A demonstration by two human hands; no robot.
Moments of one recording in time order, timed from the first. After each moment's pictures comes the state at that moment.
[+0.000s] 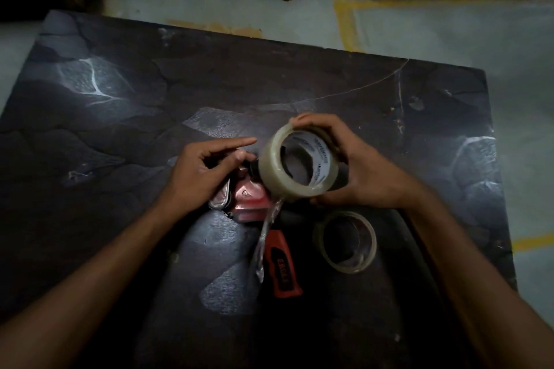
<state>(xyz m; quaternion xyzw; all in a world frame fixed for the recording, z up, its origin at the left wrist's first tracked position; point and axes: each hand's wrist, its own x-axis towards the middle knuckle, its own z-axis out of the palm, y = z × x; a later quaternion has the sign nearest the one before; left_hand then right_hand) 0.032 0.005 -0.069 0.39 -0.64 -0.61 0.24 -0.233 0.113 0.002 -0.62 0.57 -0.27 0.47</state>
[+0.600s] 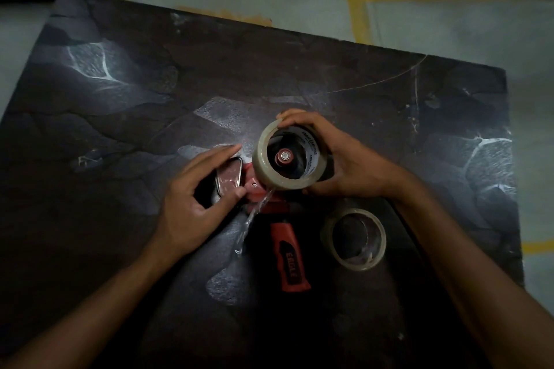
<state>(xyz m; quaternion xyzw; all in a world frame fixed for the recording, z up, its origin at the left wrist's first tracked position) 0.072 0.052 -0.065 0.41 -0.73 -0.45 0.30 -0.211 0.088 -0.011 -0.65 0.55 -0.22 0.47</state>
